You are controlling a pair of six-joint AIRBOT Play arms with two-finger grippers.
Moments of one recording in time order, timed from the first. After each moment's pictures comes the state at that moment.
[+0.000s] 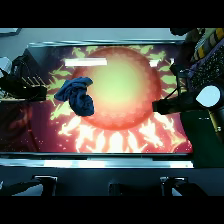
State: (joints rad) left arm 0.01 -1.34 1.54 1.42 -1.49 -1.55; right arm 0.14 -1.04 1.18 -1.31 1.28 1.54
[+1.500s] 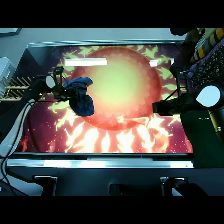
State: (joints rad) left arm -0.15 -1.77 1.55 1.42 -1.00 -1.72; right arm 0.14 -1.04 1.18 -1.31 1.31 1.56
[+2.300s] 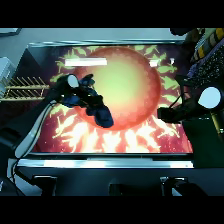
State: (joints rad) left arm -0.41 -1.84 1.69 1.11 -1.24 -1.70; right arm 0.14 -1.01 1.18 -1.44 1.50 1.72
